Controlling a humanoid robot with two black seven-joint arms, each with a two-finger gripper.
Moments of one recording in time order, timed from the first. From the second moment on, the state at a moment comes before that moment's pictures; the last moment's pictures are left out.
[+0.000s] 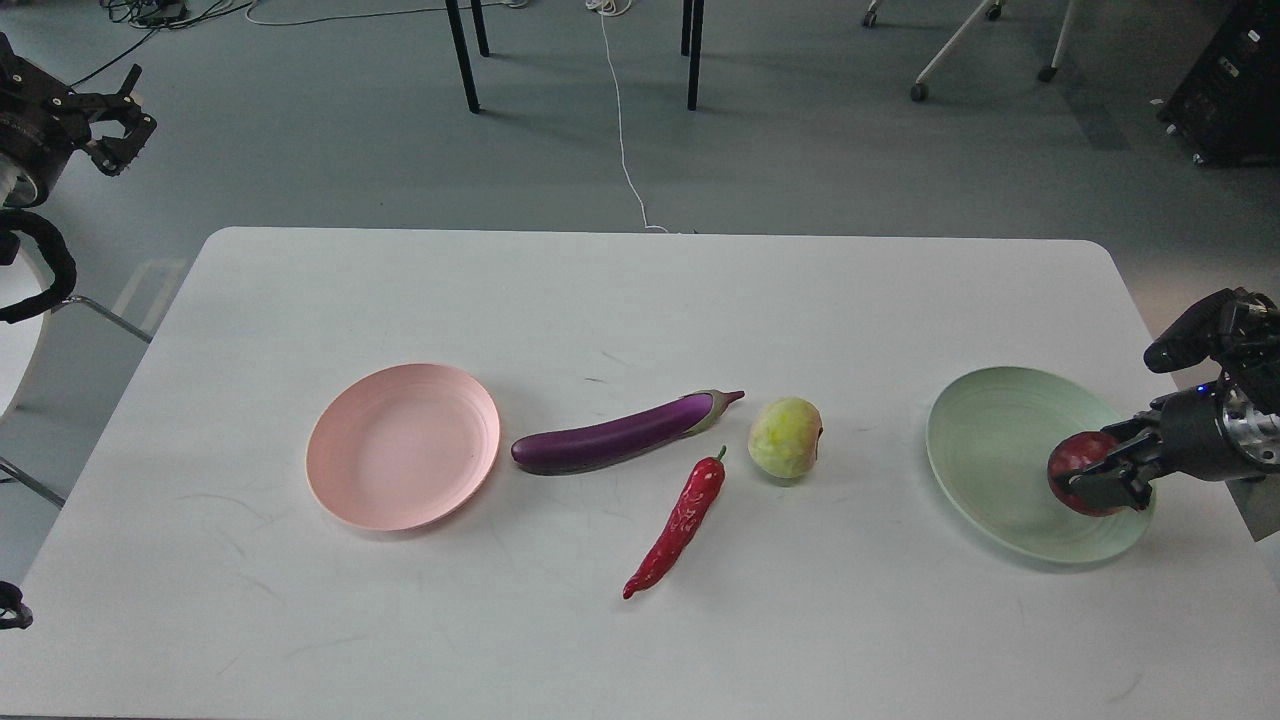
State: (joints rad) left arm -0.93 0.57 -0.85 -0.39 -0.26 -0.49 -0.06; right arm 1.44 -0.86 -0.82 1.12 -1.55 0.16 0.49
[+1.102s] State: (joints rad) left arm -0.92 0.58 -0.84 -0.39 -0.26 -0.49 -0.08; right arm 1.46 -0.36 -0.67 0.96 -1.24 0.17 0.49
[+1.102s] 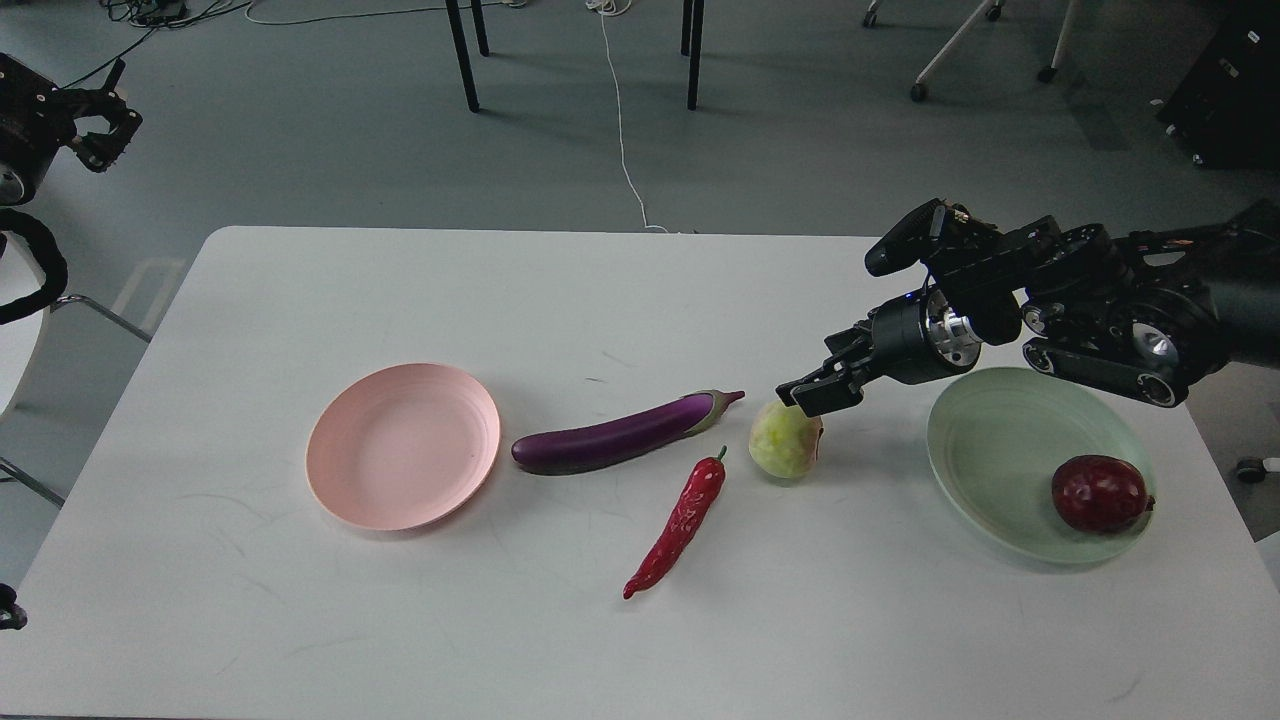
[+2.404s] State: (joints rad) left arm -0.91 0.57 -0.84 -0.39 -0.26 -0.49 -0.10; right arm 1.41 -0.19 -0.79 0.88 -1.23 0.17 0.49
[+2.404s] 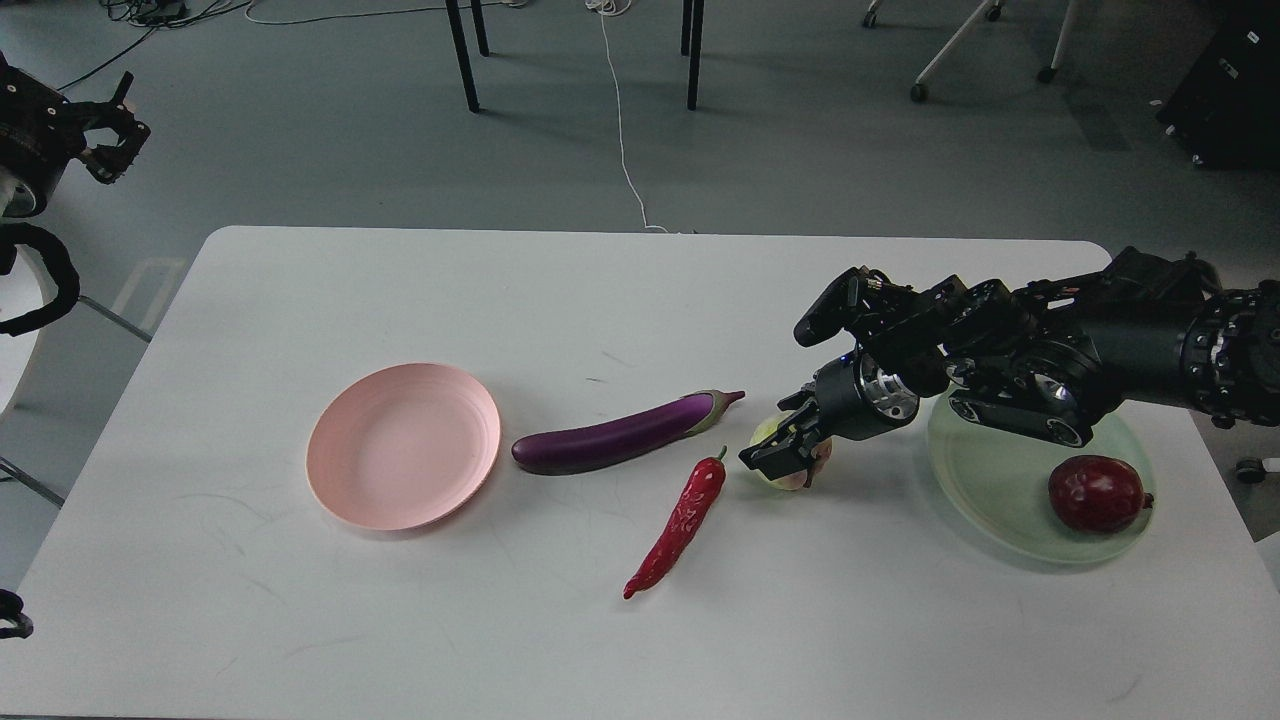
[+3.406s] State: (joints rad) left arm -0.91 0.58 -0.84 -0.39 -0.26 -0.49 -0.10; right arm 1.37 -0.67 -0.77 0.97 -1.36 0.08 0.49
